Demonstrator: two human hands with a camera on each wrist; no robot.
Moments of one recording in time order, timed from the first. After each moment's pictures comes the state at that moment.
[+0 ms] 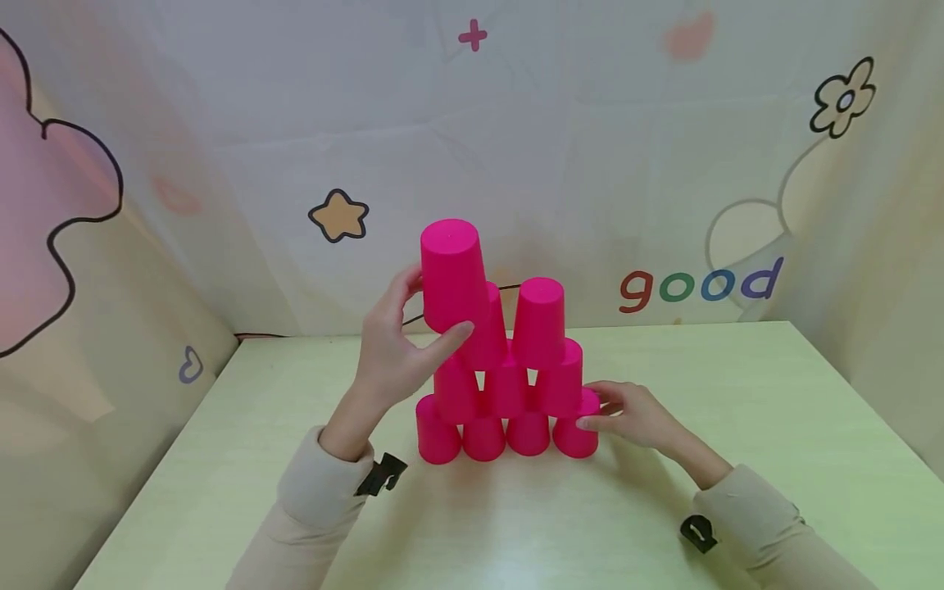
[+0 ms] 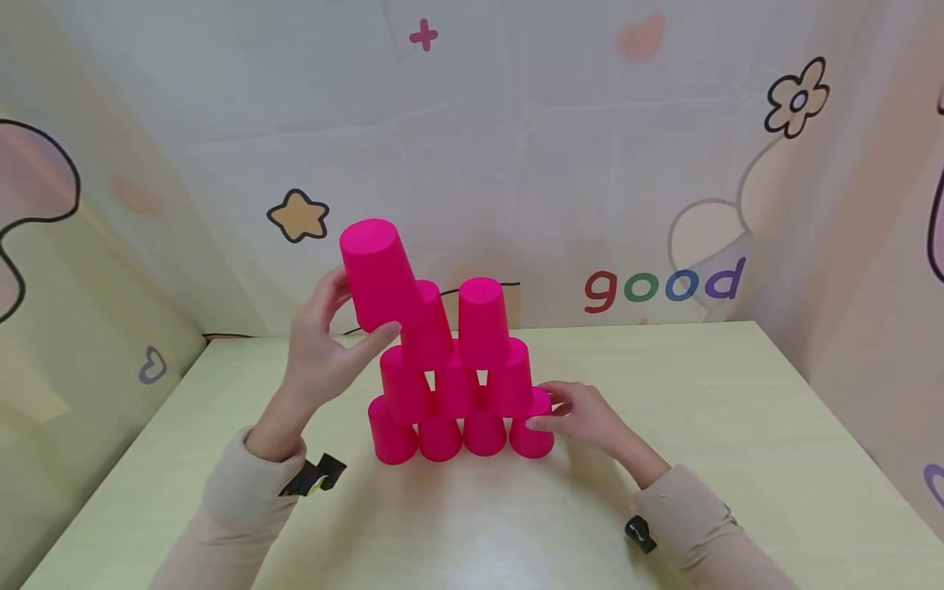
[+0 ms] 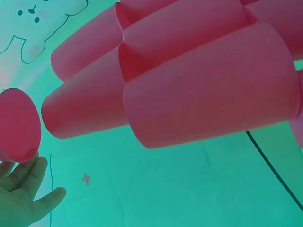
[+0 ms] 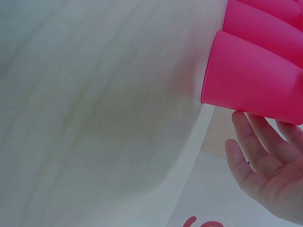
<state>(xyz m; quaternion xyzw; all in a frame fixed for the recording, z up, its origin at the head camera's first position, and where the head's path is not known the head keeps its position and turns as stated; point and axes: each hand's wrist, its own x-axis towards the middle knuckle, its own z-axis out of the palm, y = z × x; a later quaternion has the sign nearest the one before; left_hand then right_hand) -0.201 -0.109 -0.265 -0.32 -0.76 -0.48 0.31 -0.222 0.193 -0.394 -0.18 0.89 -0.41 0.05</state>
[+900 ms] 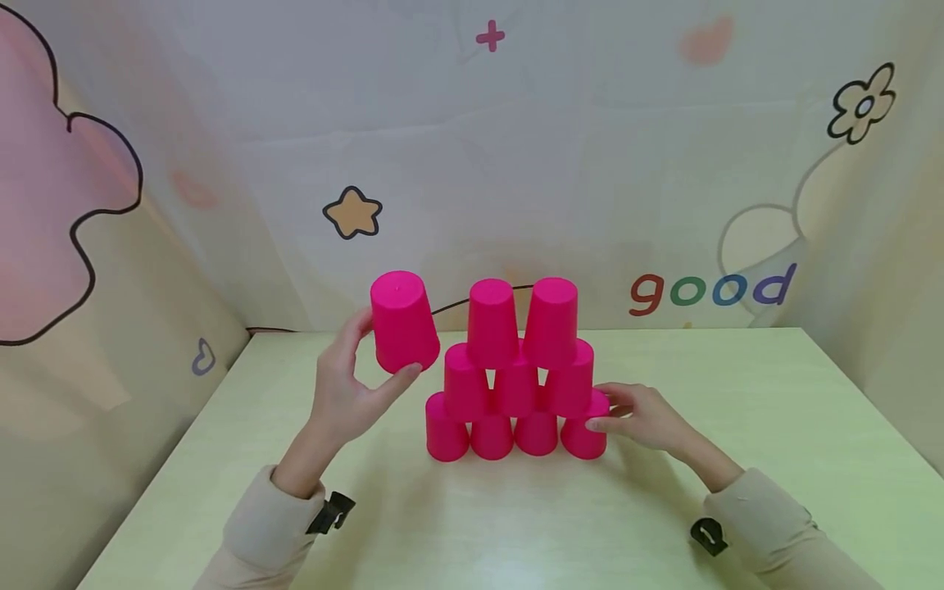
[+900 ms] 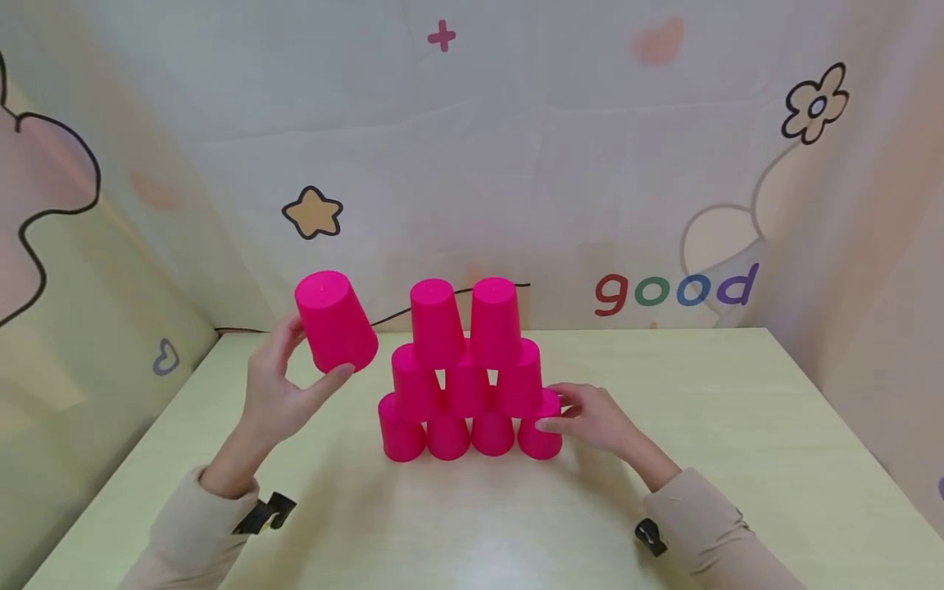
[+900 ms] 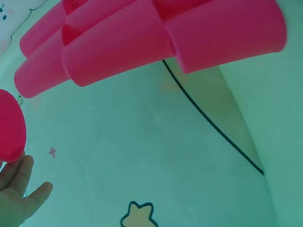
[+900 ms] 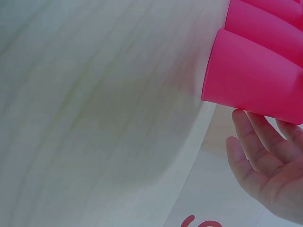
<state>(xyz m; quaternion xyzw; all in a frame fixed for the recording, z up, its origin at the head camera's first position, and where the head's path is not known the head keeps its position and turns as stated) -0.184 -0.167 -0.300 -0.30 -0.76 -0.45 0.35 -0.223 0.193 -0.390 -0.19 0.89 -0.40 0.06</state>
